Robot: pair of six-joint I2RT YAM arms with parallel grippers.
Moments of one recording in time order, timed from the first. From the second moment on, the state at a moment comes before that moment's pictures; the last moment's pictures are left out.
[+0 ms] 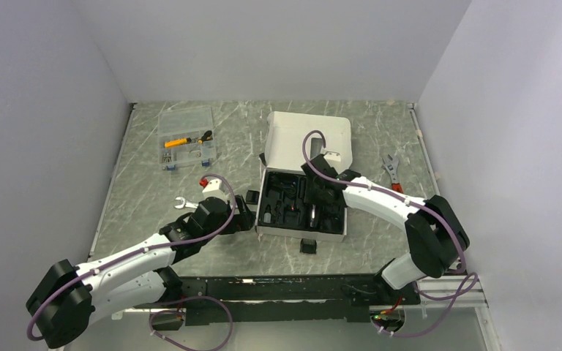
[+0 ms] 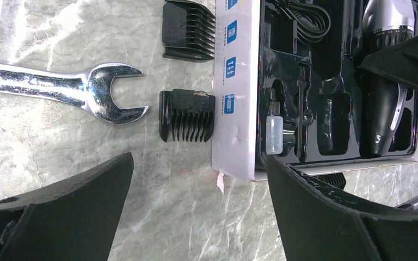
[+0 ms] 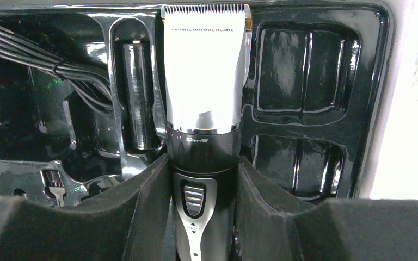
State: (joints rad) left arm -0.80 0.94 0.40 -0.09 -0.25 -0.81; right arm 0.67 1.51 0.94 -0.50 0.31 0.77
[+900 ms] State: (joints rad) left arm -0.80 0.95 0.40 -0.08 -0.25 -0.81; right arm 0.67 1.51 0.91 -0.46 0.28 0.77
